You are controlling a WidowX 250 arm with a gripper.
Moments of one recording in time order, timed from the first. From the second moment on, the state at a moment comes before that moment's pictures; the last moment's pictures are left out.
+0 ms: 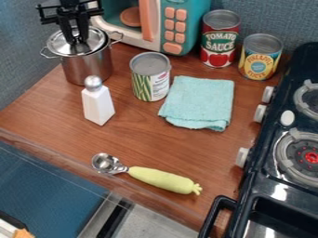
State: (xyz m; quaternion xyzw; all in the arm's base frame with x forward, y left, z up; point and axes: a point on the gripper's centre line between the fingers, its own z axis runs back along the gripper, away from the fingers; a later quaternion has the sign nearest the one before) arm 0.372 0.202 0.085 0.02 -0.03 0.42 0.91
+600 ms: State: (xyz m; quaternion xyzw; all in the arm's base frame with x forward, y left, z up) arm 0.375 0.196 0.085 0.02 -0.03 0.42 0.91
